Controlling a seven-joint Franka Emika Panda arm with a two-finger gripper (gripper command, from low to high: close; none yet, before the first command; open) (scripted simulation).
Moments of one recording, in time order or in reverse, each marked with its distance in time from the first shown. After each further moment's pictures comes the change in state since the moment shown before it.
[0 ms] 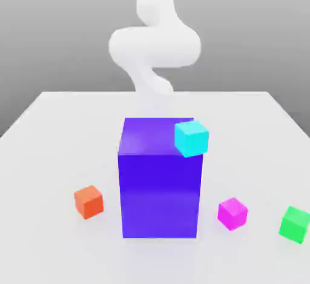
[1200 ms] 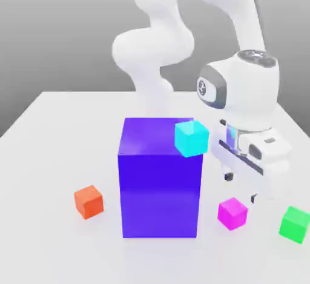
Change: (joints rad) arm 0.589 0.842 -0.105 -0.457 0.048 0.558 -1.515
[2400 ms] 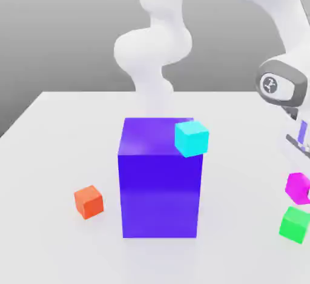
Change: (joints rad) arm 0.126 0.156 0.076 0.330 -0.015 -0.181 0.545
